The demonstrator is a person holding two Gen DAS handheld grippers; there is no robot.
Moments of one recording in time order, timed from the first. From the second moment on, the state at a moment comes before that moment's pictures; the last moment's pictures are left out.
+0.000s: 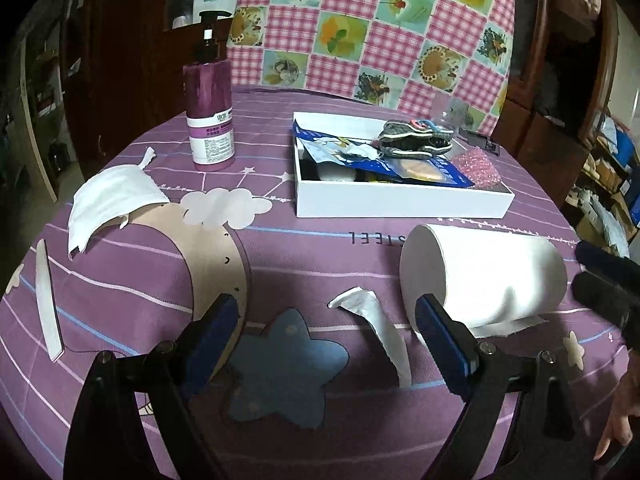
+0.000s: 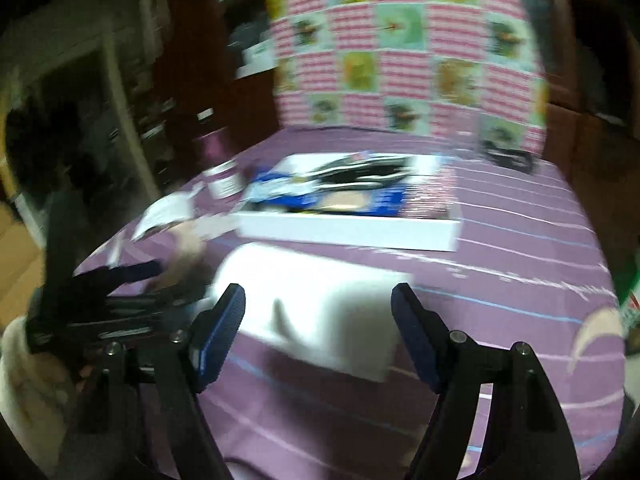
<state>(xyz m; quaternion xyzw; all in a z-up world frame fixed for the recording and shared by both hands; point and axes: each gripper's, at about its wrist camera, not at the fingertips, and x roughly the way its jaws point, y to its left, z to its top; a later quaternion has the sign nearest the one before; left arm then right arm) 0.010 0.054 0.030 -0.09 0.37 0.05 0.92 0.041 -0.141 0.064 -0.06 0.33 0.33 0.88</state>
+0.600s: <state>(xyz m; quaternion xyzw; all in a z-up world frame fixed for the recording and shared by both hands) 0.002 0.061 0.035 -0.11 0.36 0.05 0.92 0.028 -0.101 0.041 -0.18 0.32 0.29 0.88</state>
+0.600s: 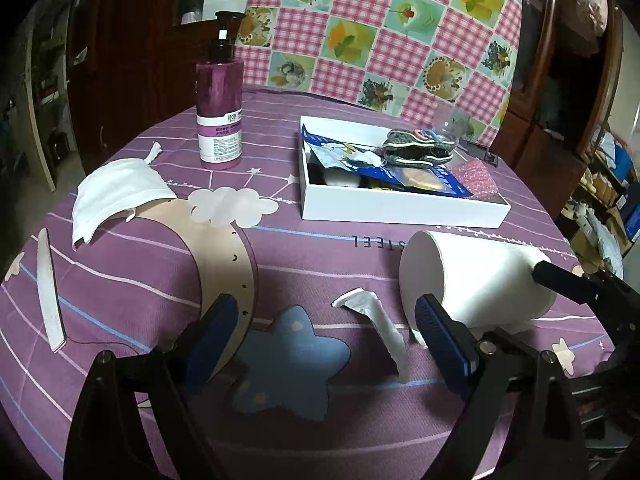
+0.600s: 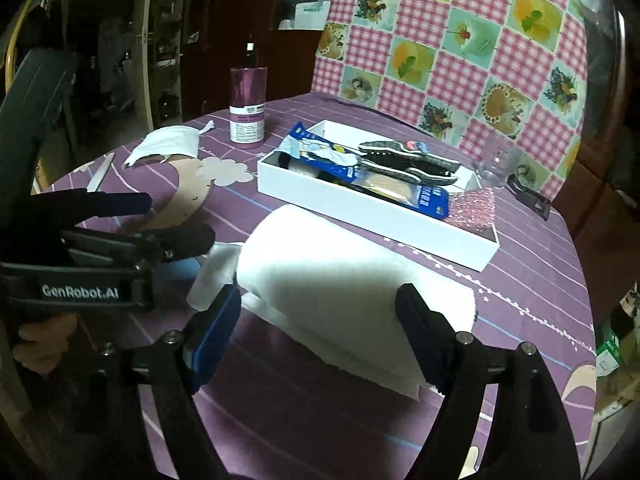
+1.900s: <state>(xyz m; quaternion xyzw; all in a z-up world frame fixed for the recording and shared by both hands) 0.018 0.029 0.008 -0.05 0.44 0.04 0.90 -0.028 -0.161 0.033 -0.13 0.46 0.41 0.78</state>
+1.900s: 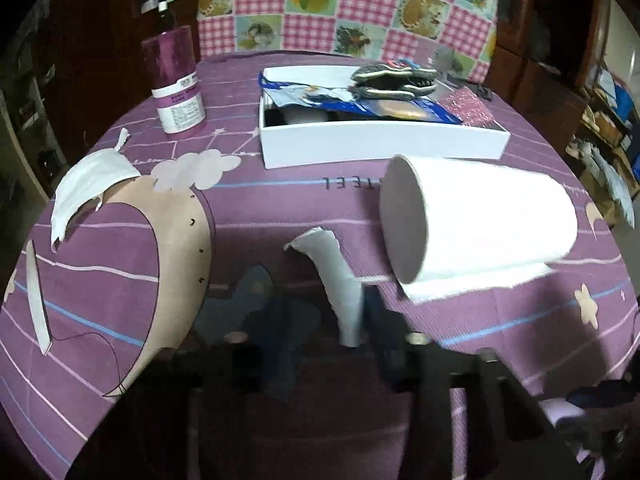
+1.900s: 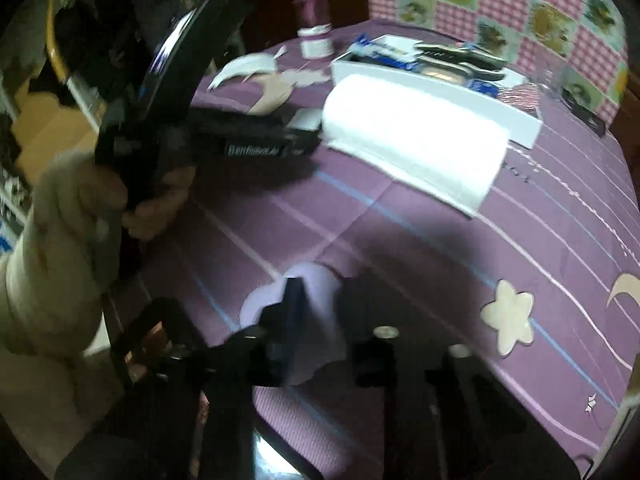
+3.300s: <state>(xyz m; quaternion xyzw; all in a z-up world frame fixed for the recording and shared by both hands) -0.029 0.035 0.051 -0.09 0.36 -0.01 0.93 0.017 -0.170 0.033 -0.09 0.46 0.31 0.82</state>
